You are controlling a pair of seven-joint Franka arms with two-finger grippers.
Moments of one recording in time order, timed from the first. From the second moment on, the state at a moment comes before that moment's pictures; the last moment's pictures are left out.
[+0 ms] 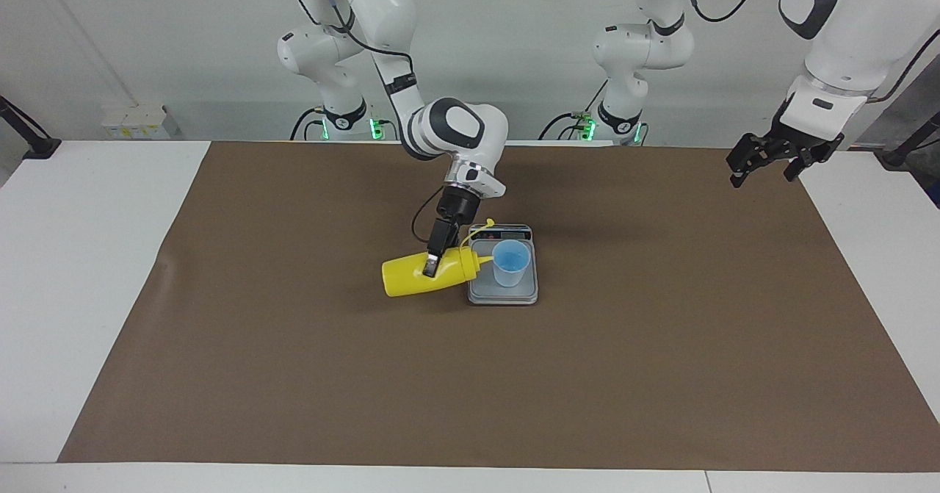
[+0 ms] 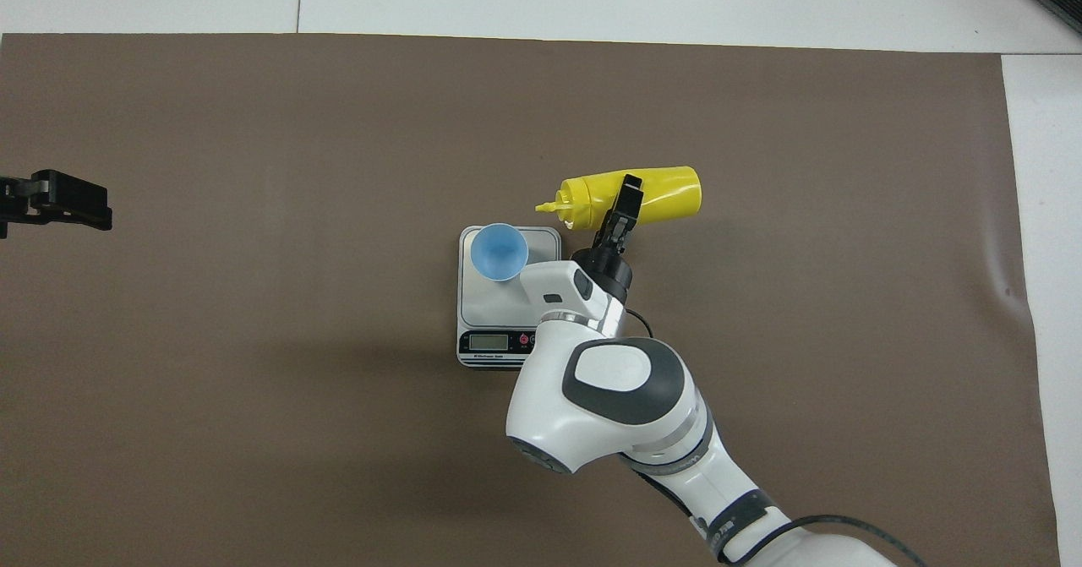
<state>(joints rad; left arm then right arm) -0.08 0.01 0.04 -1.58 0.05 1.59 -0.08 0.61 0.25 -0.03 -2.01 -1.59 2.31 0.64</state>
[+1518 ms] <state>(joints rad) -0.08 0.01 0.04 -1.58 0.05 1.59 -0.08 -0.14 0.14 -0.03 -2.11 -1.47 3.36 0.70</state>
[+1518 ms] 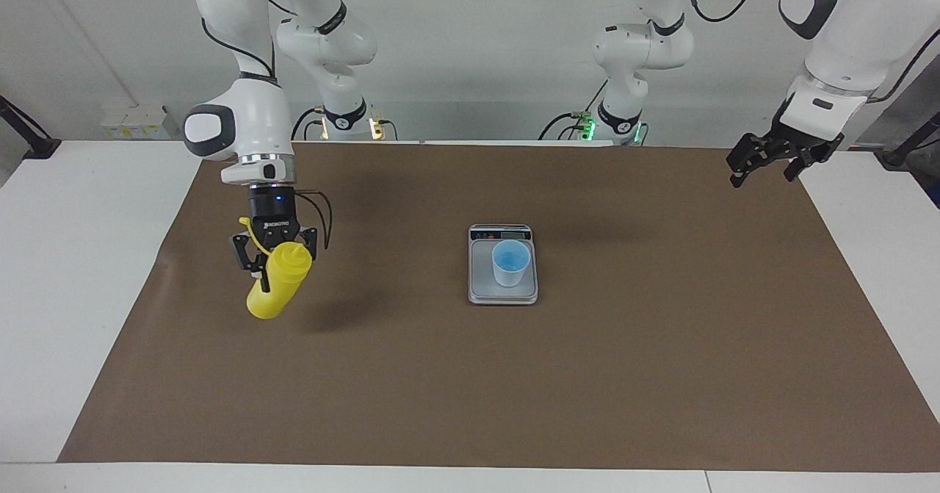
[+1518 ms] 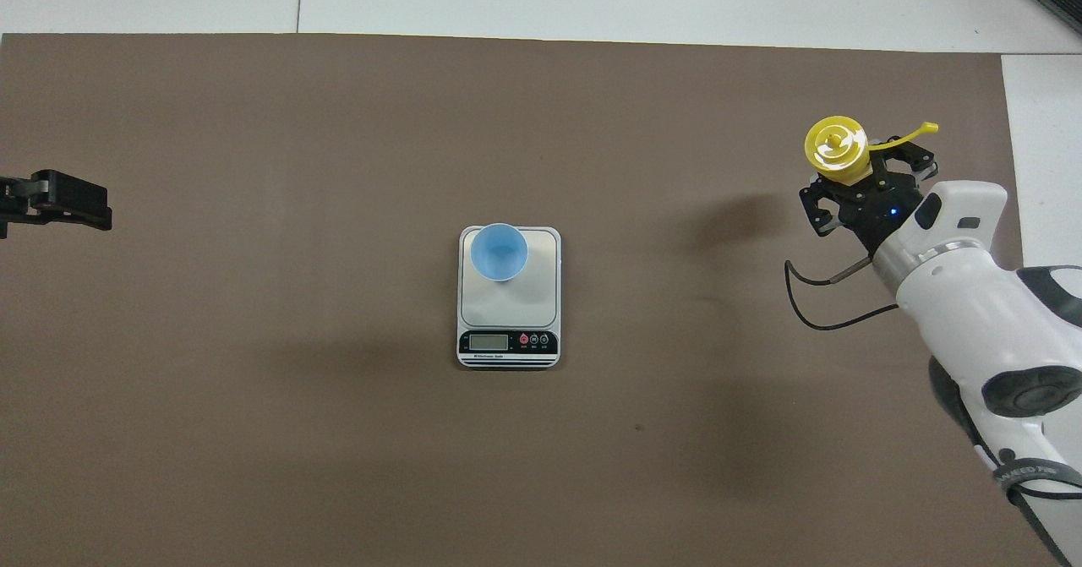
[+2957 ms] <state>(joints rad) -0.08 0.01 0.04 -1.58 0.05 1.59 -0.08 -0.04 0.16 0.02 -2.11 -0.40 3.15 -0.13</state>
